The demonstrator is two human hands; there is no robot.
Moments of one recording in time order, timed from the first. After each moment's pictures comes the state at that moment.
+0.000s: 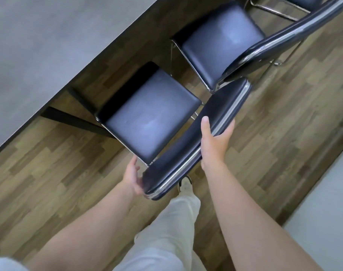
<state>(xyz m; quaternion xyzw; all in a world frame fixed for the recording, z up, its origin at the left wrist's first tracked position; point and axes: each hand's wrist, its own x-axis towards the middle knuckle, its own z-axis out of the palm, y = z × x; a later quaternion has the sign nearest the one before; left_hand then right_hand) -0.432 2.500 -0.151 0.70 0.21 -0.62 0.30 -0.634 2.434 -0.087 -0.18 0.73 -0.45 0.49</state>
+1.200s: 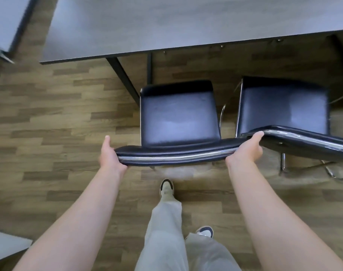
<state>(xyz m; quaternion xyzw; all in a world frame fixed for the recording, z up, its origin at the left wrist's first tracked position) -0.554 2.501 -0.074 0.59 0.40 -0.25 0.65 -0.757 2.259 -0.078 -0.13 0.69 -0.35 0.62</state>
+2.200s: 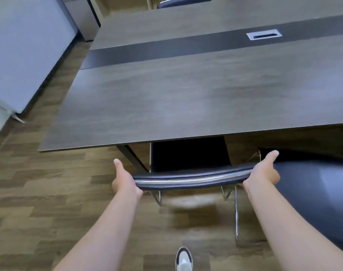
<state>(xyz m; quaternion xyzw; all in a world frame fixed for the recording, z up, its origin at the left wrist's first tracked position) -0.350 2.338 -0.094 0.58 0.41 -0.18 0.68 -0.553 2.100 -0.059 -0.17 0.70 -0.35 0.59</state>
